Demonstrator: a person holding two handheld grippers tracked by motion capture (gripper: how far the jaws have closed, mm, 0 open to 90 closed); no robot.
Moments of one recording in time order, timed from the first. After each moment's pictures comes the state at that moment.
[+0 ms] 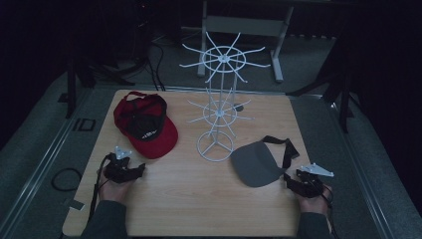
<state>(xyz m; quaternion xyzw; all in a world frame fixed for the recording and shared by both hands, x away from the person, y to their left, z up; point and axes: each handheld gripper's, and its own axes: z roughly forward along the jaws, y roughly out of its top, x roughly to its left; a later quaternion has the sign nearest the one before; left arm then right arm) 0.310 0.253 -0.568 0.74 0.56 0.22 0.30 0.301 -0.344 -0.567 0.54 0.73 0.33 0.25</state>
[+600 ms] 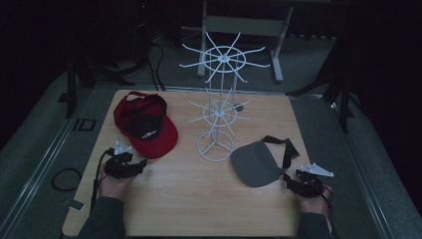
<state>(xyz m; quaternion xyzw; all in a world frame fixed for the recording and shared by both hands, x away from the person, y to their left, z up) 0.315 0.251 -0.547 0.74 0.55 0.19 0.34 0.301 -0.344 -0.567 0.54 0.73 0.33 0.25</state>
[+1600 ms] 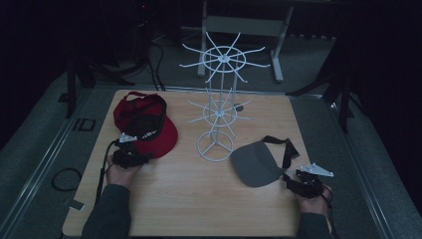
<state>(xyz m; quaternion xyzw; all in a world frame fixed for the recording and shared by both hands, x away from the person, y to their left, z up) 0.353 0.245 -0.553 0.73 0.56 0.15 0.36 0.301 -0.344 -0.567 0.54 0.73 0.33 0.25</state>
